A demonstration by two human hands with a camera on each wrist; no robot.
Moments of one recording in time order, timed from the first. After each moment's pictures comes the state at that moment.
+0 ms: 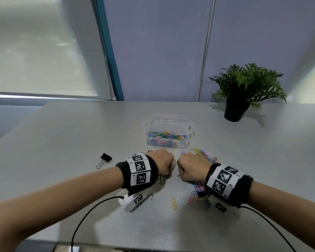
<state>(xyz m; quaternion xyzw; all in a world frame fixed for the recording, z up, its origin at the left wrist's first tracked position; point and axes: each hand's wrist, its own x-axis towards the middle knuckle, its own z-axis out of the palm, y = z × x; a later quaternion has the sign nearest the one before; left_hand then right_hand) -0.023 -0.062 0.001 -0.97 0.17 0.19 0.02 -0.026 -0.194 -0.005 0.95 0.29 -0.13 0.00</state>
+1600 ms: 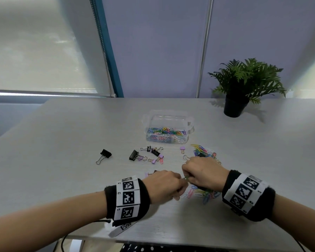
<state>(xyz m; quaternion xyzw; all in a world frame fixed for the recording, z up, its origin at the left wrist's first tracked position) -0.089 -0.066 -0.018 -0.92 0.36 0.14 -0.06 -0.050 -0.229 -0.005 0.92 0.37 -0.08 0.00</state>
